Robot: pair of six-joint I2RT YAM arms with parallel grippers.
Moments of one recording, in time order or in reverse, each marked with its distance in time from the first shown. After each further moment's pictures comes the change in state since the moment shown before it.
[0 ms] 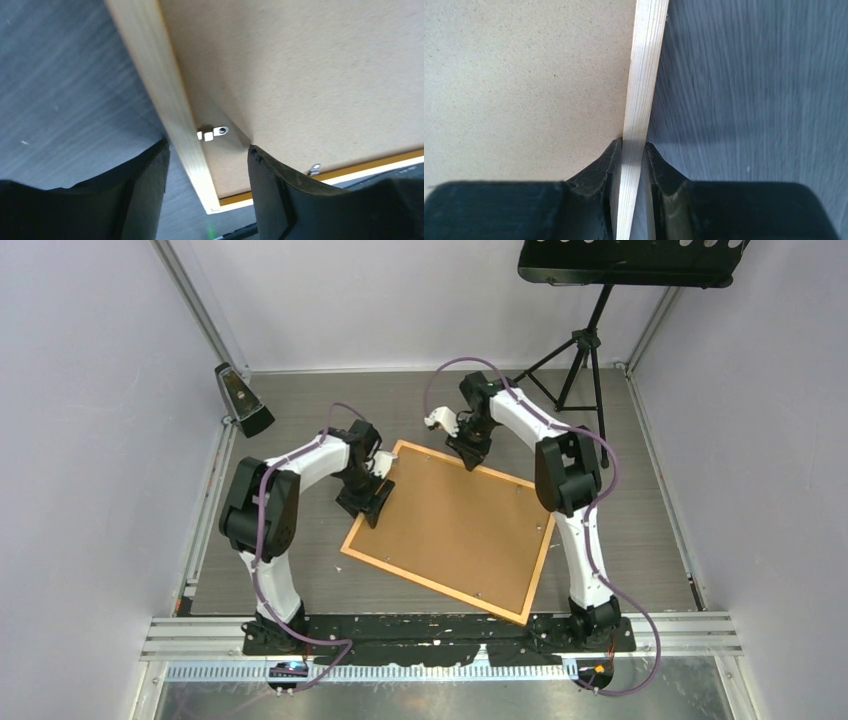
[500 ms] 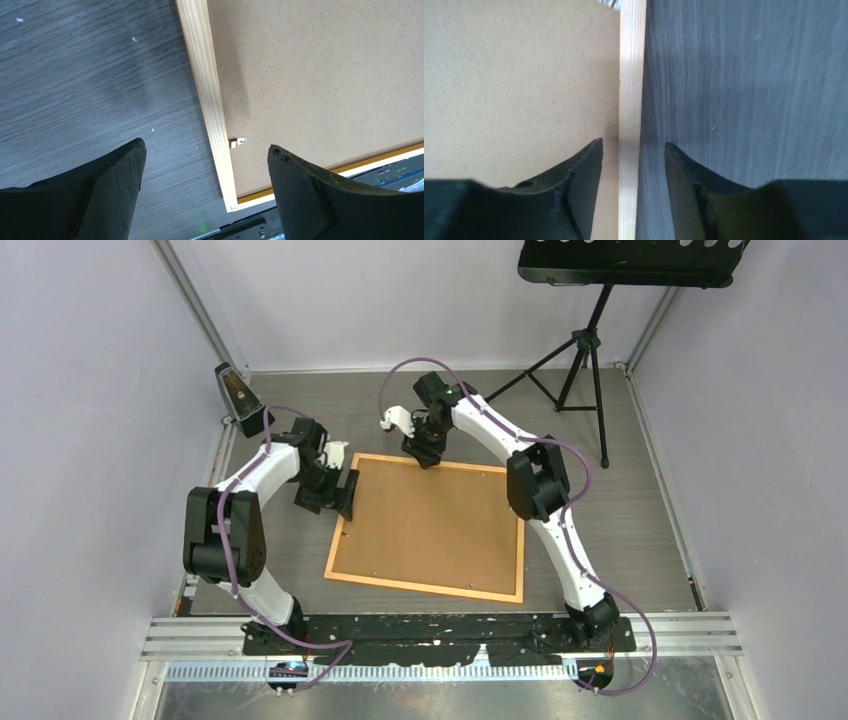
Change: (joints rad) left arm 0.264 -0.237 -0.167 0.021 0.074 -0.017; right arm 0.180 0.153 0.284 0.049 -0.029 -0.006
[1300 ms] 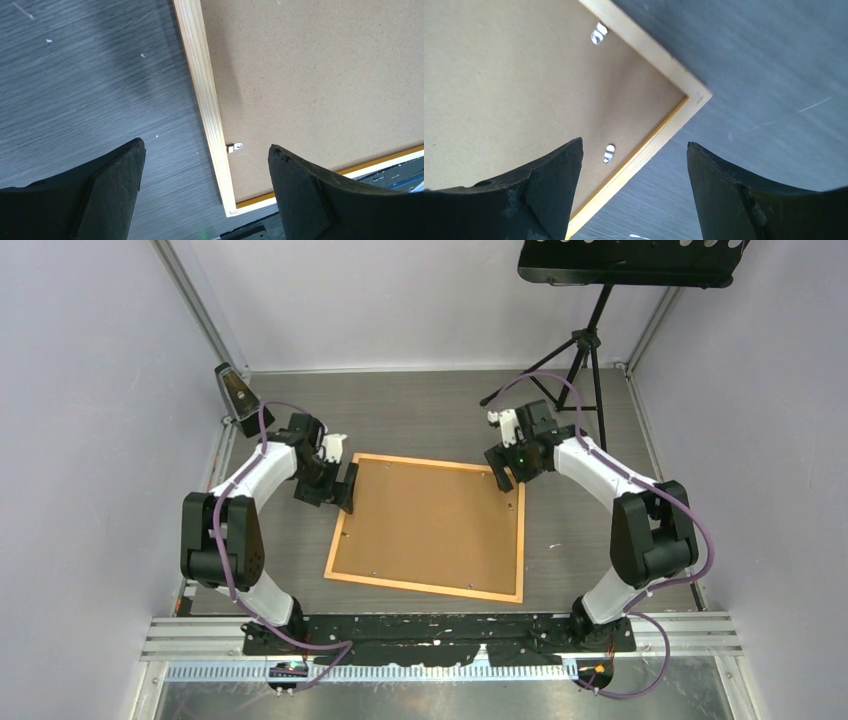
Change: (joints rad) left arm 0.015 -0.031 0.013 0.026 0.015 -0.003; right arm -0.245 -0.838 -1.080 0.434 0.267 0.605
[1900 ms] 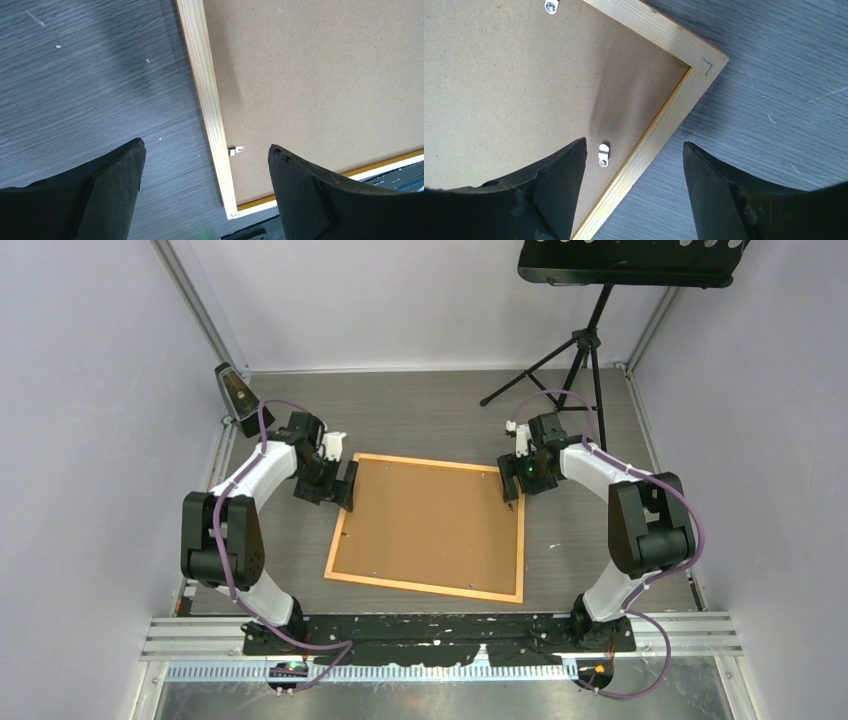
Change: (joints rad) left arm 0.000 0.003 0.011 0.011 -0.008 -0.004; right arm -0.108 0.043 -0.139 0.065 -0.091 0.159
